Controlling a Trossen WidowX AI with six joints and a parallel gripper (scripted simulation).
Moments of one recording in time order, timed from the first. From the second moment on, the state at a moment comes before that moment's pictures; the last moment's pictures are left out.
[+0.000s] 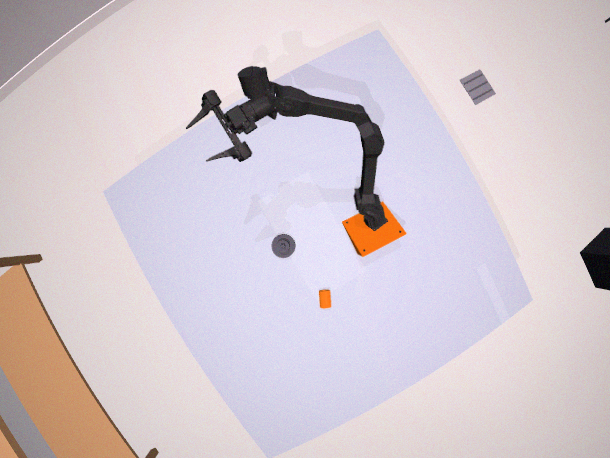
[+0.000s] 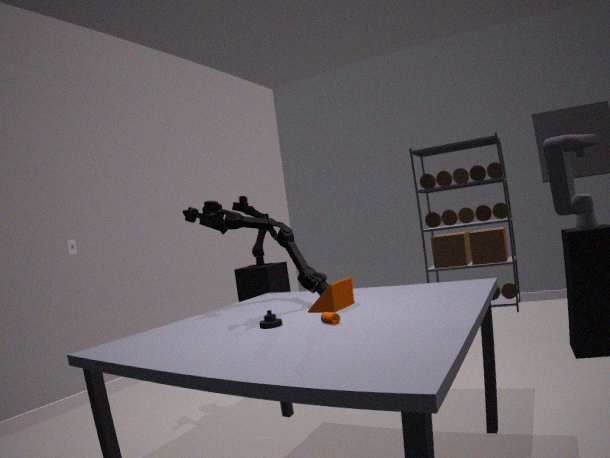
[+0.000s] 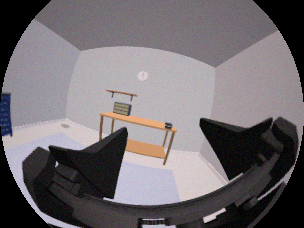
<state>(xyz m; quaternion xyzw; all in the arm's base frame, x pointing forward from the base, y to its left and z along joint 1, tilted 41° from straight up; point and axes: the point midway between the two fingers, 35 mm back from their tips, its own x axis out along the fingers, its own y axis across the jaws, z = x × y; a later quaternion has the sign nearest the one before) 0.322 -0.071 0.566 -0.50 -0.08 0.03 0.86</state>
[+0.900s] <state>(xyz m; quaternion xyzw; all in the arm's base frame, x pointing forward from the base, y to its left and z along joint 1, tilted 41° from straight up) 0.434 0.097 0.078 -0.32 0.58 0.21 0.71</state>
